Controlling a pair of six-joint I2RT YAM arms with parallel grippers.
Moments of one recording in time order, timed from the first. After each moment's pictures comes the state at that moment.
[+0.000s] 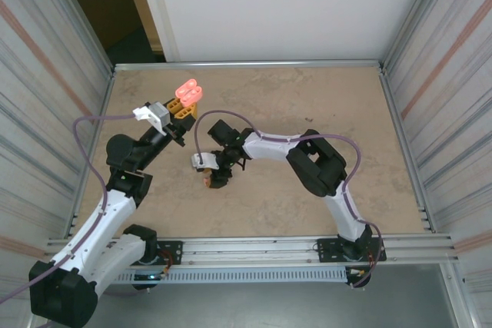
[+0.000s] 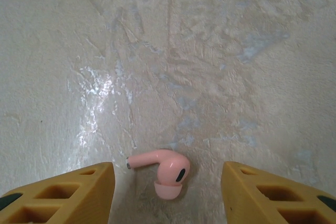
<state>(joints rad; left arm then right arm) -0.31 0.84 0.58 0.61 0.45 -0.07 0.92 2.18 1.54 -0.45 -0.56 -0.81</state>
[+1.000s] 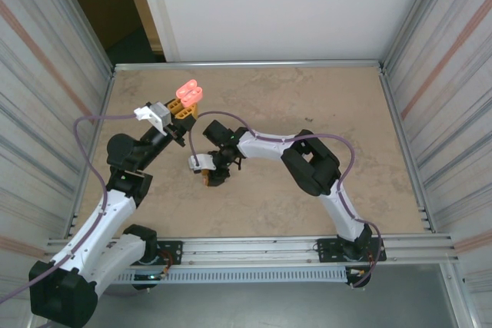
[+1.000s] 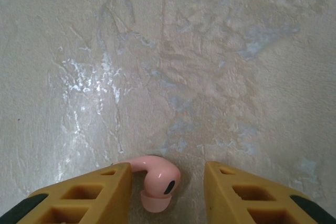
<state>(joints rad) -0.31 0.84 0.58 0.59 0.45 -0.06 0.93 2.24 1.62 -0.53 -0.52 -0.85</state>
